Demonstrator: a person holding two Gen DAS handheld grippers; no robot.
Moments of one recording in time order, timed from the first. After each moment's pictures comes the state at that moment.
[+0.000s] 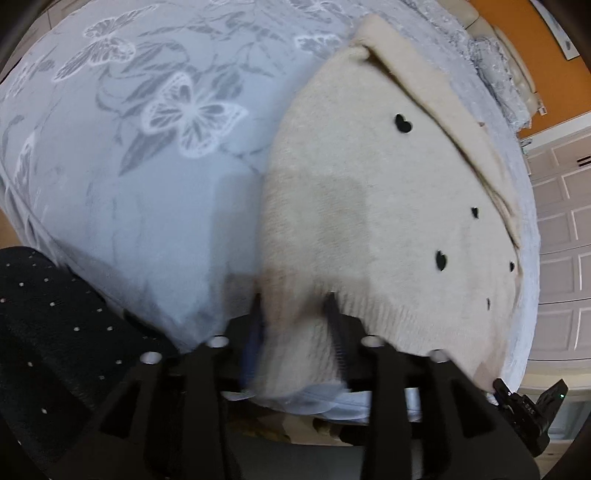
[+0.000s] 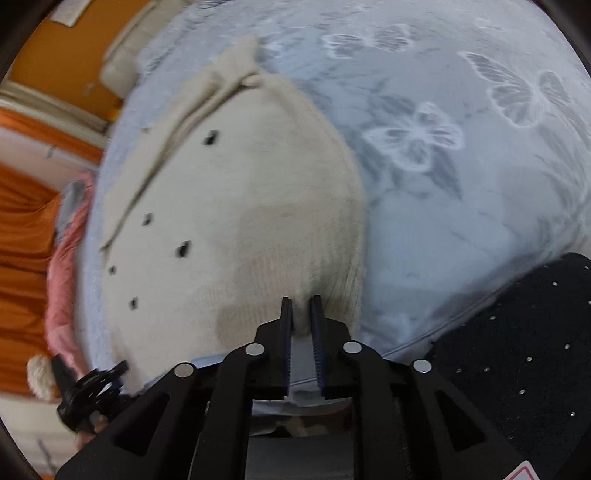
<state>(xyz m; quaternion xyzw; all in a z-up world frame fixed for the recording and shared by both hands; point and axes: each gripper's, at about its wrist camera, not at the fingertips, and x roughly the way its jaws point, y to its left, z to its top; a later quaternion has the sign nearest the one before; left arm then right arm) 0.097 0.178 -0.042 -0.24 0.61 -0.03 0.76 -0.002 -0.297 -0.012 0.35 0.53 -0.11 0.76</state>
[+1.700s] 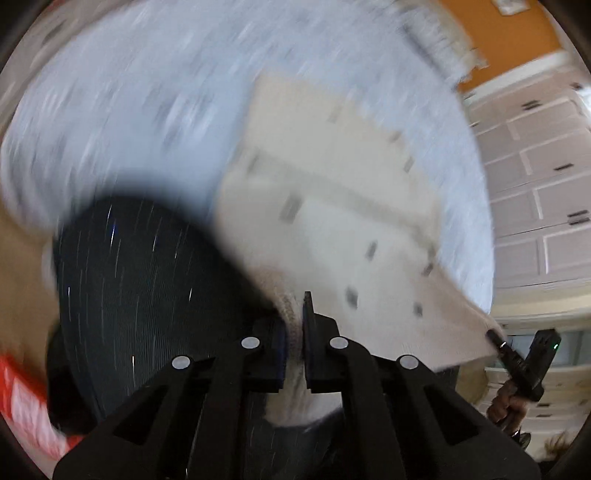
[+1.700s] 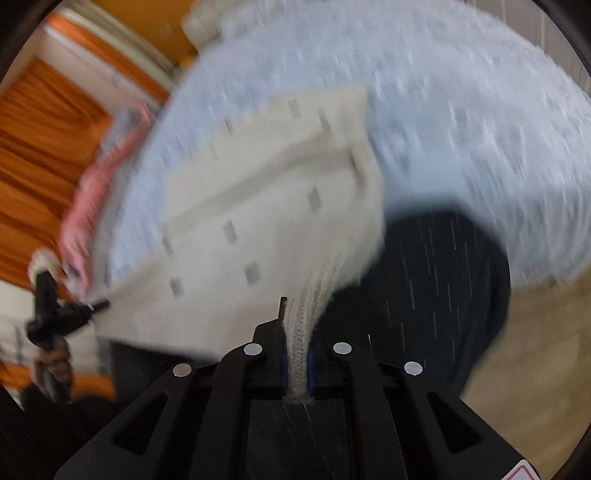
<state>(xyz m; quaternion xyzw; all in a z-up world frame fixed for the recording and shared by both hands) 0.019 0.170 0.114 -0.18 0.59 -0.14 0.77 -0.116 -0.303 0.141 0.27 0.49 0.04 0.83</state>
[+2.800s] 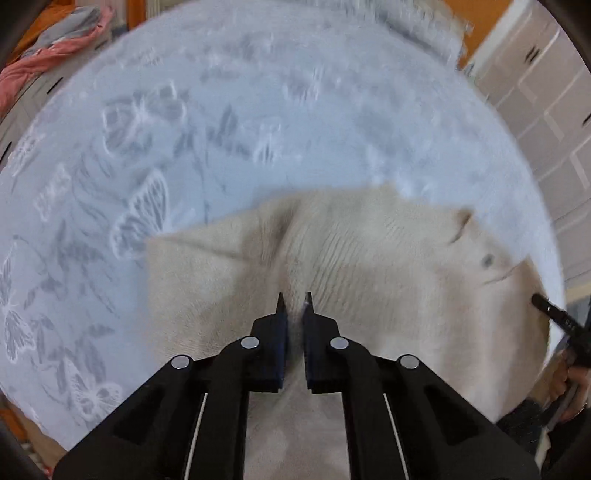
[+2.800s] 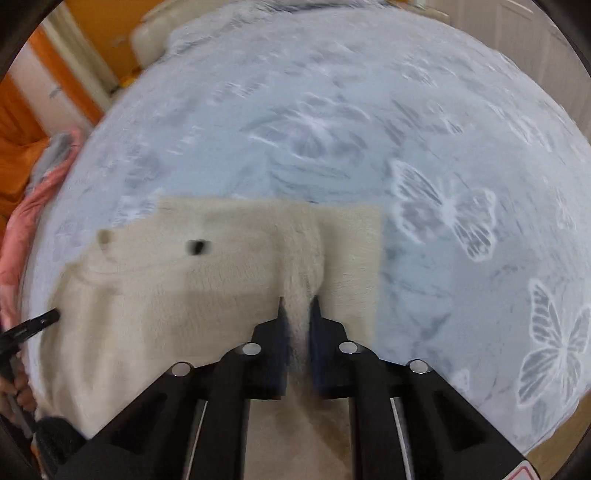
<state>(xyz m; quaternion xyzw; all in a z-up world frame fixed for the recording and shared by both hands) 0.256 0.072 0.011 -0.06 0.55 -0.13 0.82 0.140 -0.335 0.034 0.20 0.48 -0.06 0.85</state>
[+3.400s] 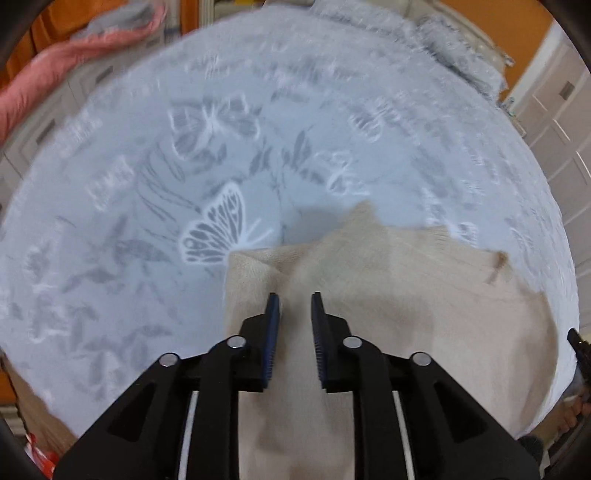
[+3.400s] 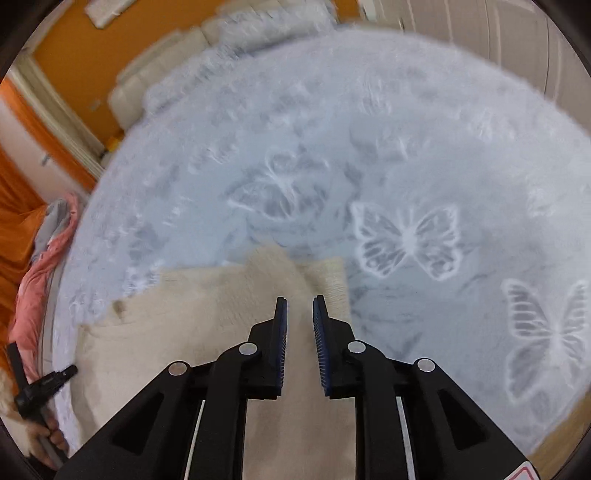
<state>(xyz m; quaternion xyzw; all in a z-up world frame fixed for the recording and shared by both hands) 0.246 0.104 0.022 -0.06 0.53 -0.05 0.84 0.107 -0.349 0.059 0.23 0.44 -0.10 0.86</state>
